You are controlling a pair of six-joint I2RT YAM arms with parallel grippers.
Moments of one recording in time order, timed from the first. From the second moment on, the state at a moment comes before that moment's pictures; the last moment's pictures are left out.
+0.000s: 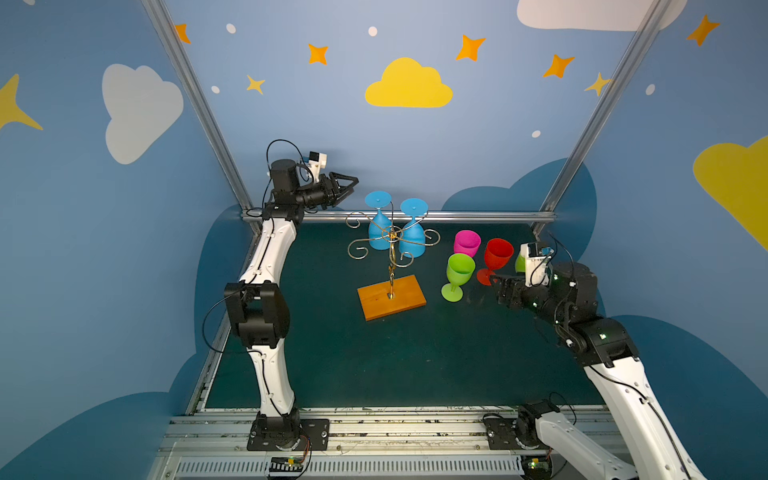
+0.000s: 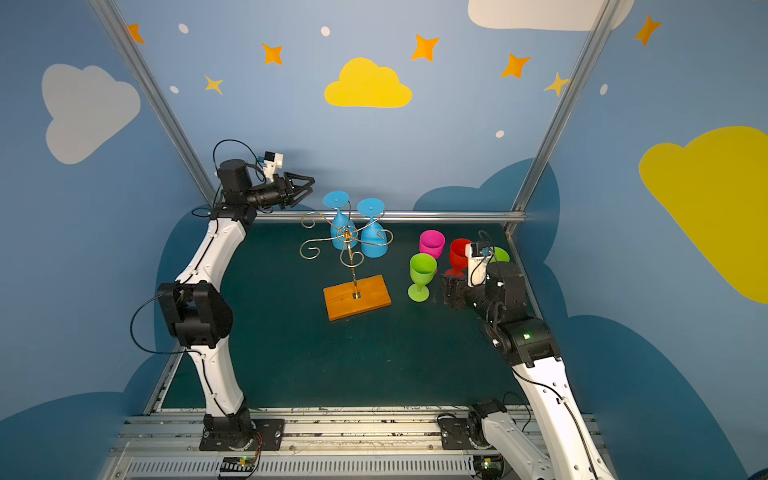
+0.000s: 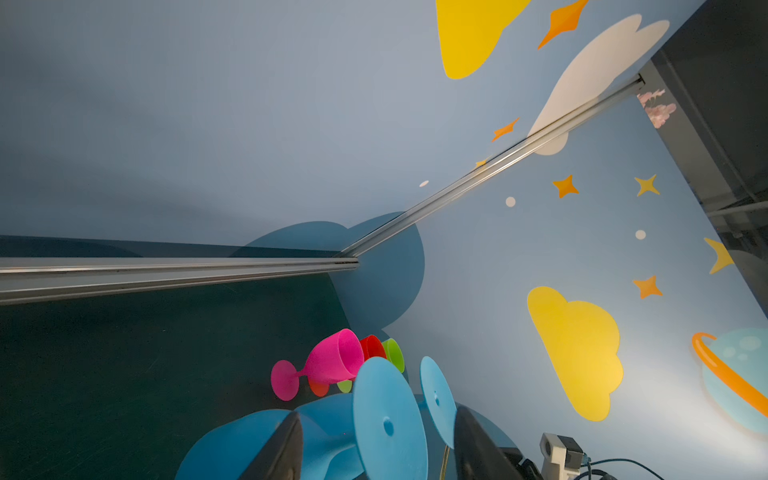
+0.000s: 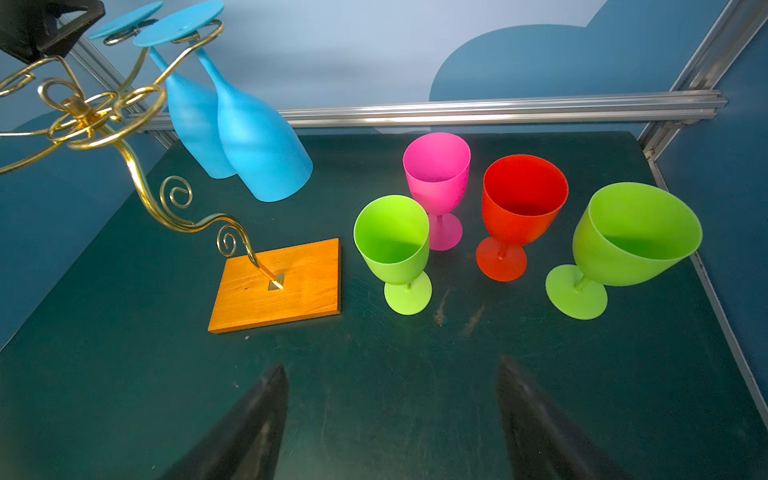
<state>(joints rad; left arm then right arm) 0.00 2.07 2.07 -0.14 1.04 -0.88 0.27 0.85 1.08 -0.70 -0.07 0.15</state>
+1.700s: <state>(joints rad) -0.09 2.22 2.43 -0.63 1.06 -0.64 0.27 0.83 1.05 -0.72 -0.06 0.15</state>
